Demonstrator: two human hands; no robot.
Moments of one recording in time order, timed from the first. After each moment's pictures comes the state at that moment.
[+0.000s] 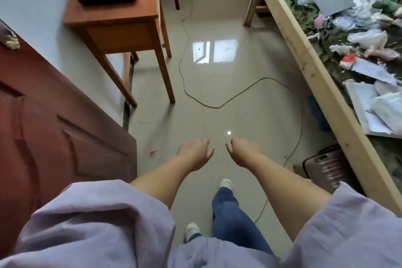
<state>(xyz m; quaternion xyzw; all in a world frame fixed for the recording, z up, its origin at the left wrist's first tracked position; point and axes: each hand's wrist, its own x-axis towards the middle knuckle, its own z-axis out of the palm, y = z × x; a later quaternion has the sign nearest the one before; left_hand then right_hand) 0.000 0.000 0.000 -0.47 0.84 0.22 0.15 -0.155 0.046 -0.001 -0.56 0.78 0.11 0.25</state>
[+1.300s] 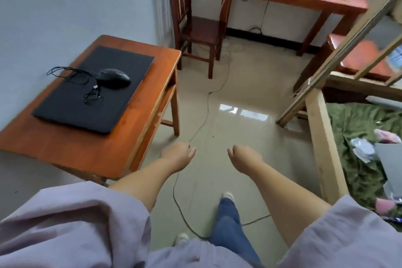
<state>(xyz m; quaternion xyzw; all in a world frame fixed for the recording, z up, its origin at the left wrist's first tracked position) -0.195 -0.668 0.031 -0.65 0.71 0.27 0.04 -0.407 -0.669 0.041 -0.67 0.70 0.14 0.22</state>
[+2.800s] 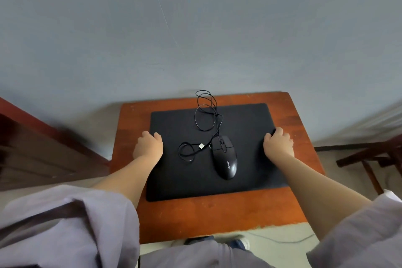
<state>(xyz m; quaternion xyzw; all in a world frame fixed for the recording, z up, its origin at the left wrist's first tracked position) 0.091 -0.793 0.026 -0.95 -0.19 0.17 -0.20 -0.006 -1.108 0.038 -0.90 0.39 0.10 0.19</state>
